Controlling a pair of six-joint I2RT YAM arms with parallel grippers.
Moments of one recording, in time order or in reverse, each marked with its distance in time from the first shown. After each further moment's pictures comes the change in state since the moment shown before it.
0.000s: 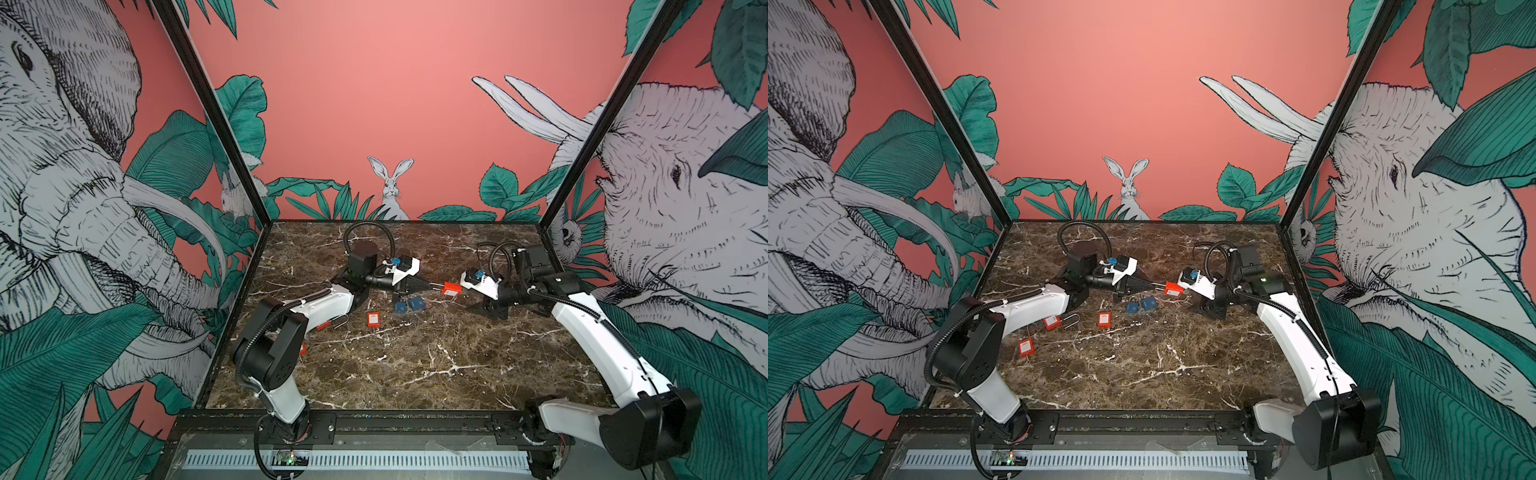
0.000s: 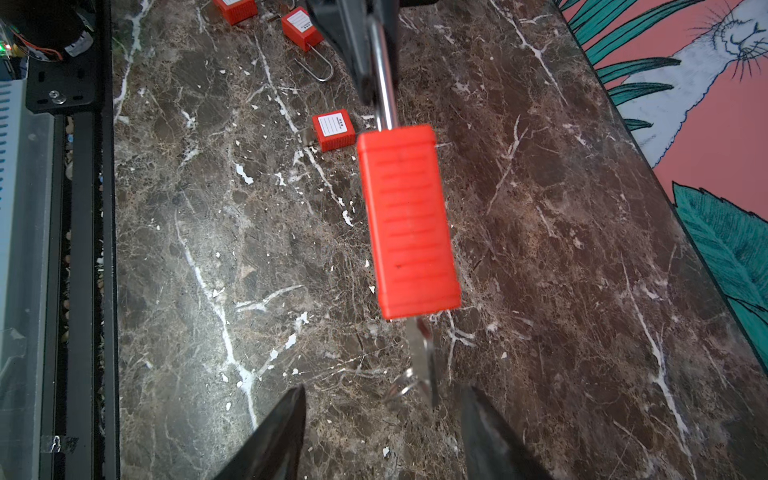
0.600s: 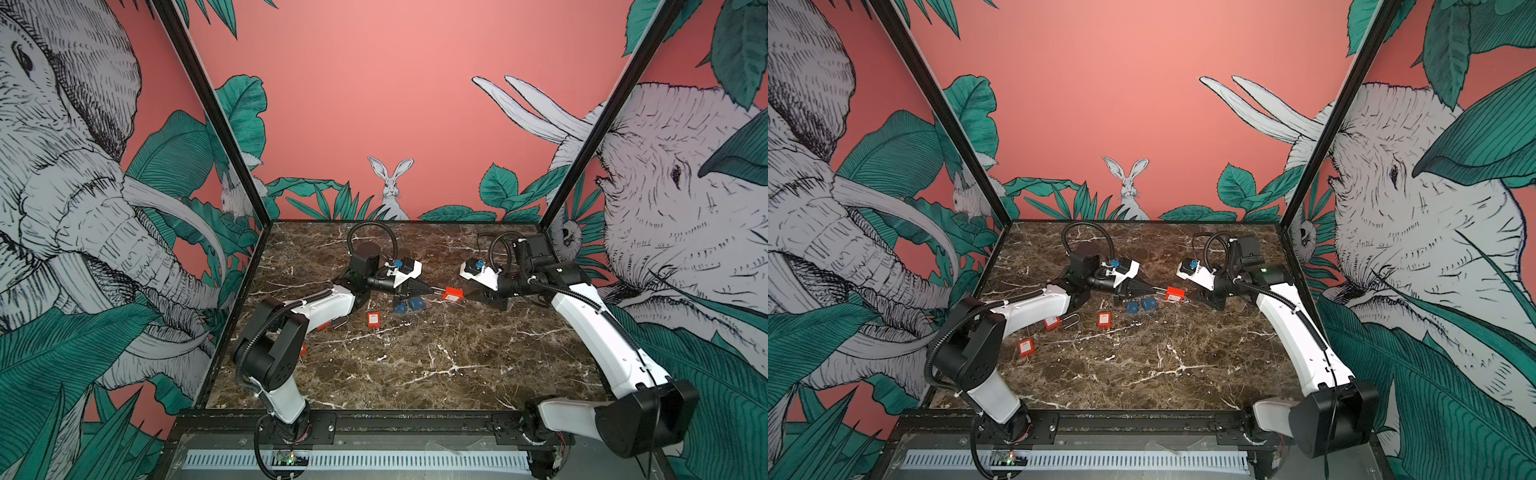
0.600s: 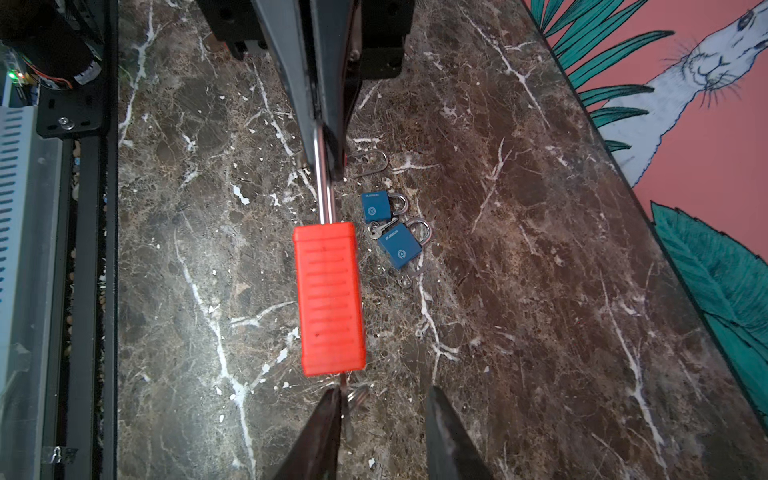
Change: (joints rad) left arm -0.013 0.000 0.002 -0.044 0.014 0.026; right arm 0.000 0.055 0.104 -0.037 -0.032 0.001
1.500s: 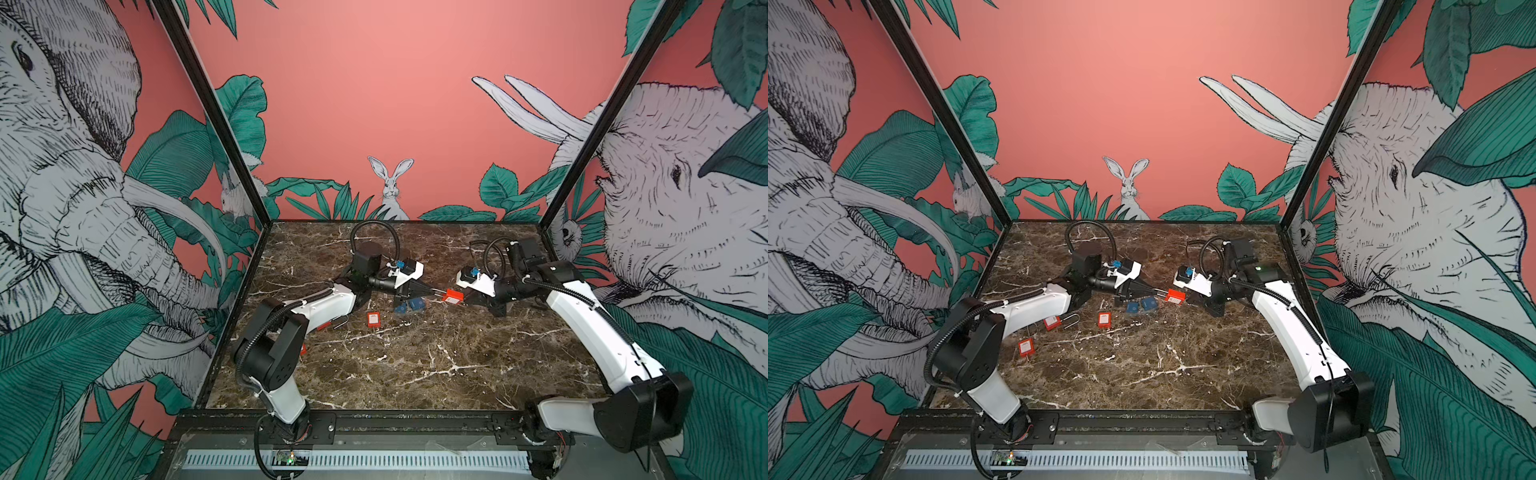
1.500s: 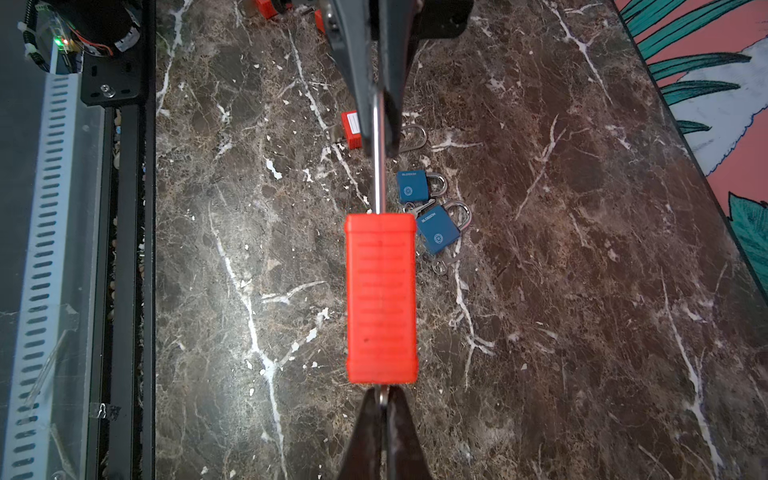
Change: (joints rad) left arm -0.011 0.000 0.023 -0.090 -0.001 0.058; right arm 0.025 0.023 0.000 -0.083 0.027 -0.062
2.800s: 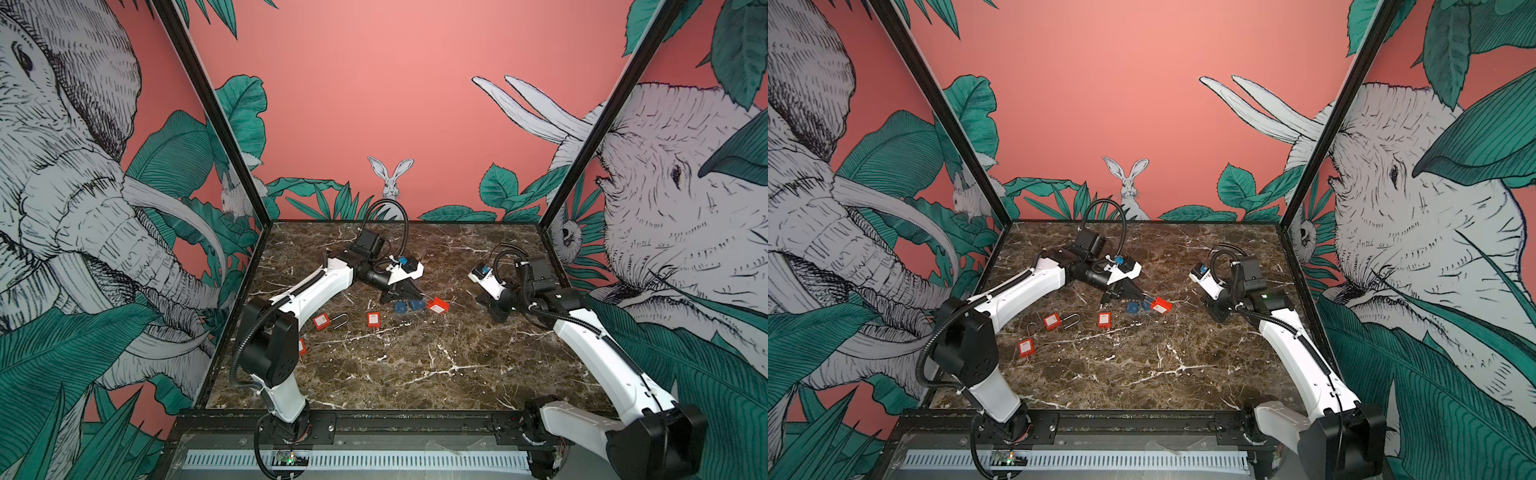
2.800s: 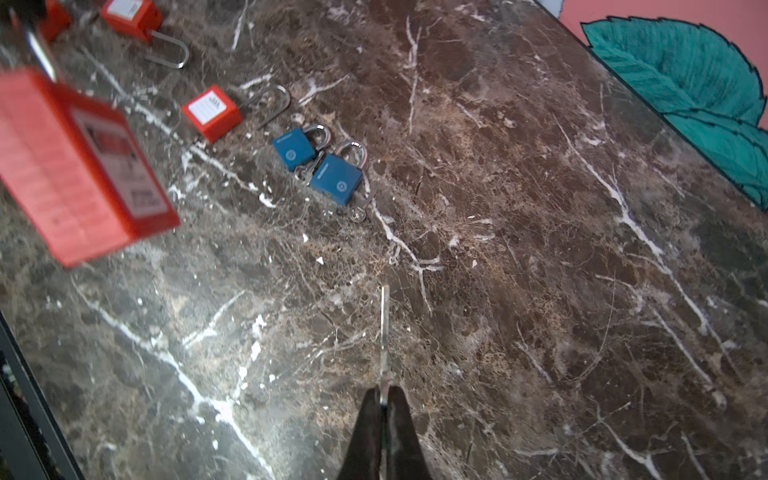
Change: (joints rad) left arm 0.037 0.045 0.367 -1.139 -0.101 0.587; right arm -0.020 -0.176 -0.278 0.341 0.235 0.541
